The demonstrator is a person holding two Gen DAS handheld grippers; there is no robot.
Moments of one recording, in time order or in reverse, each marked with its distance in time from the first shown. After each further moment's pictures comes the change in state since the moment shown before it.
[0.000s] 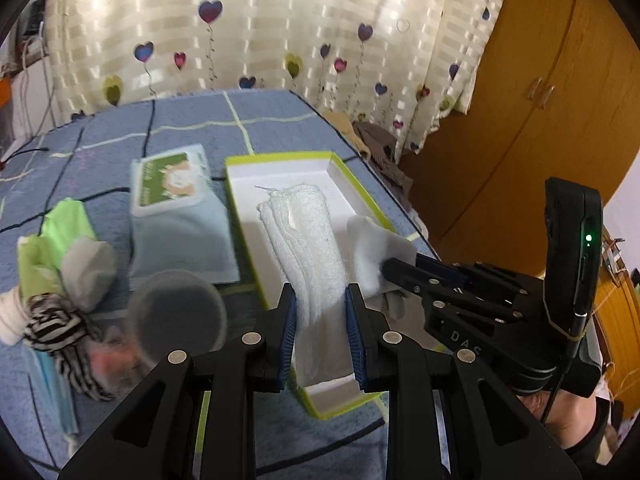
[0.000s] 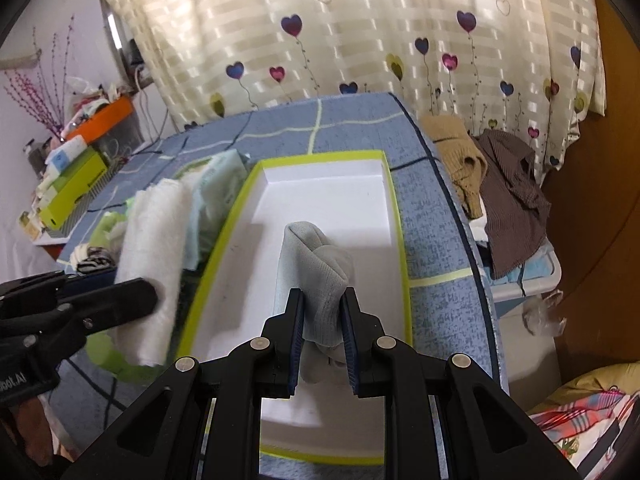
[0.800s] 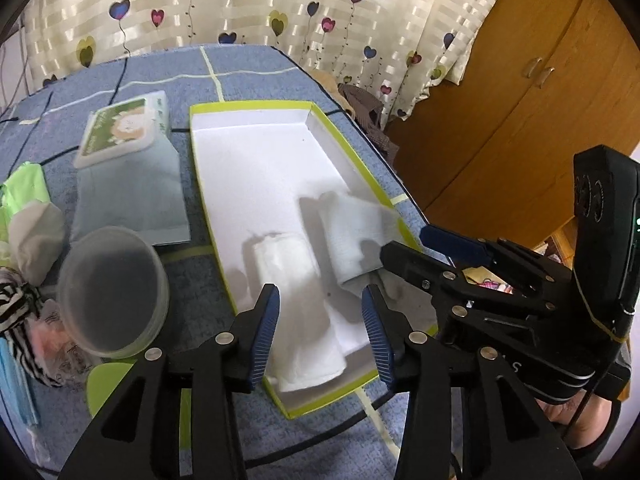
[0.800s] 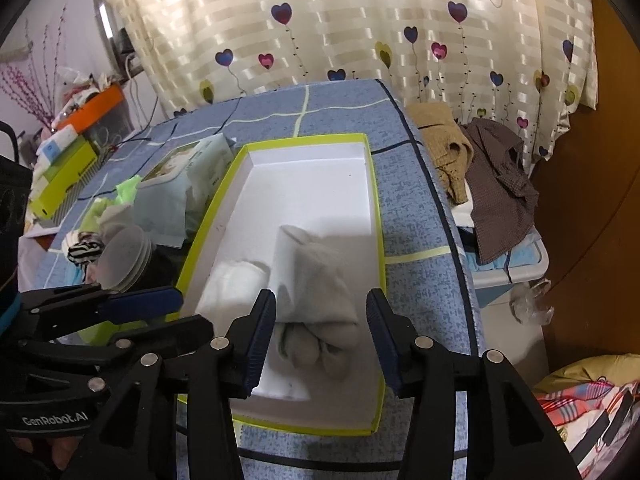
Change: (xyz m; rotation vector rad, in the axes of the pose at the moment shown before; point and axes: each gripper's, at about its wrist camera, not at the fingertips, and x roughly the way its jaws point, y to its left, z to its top) left arm 0.028 -0.006 -0.013 -0.021 0.103 -0.064; right arm -0.012 -0.006 -0.008 -0.001 0.042 -0.044
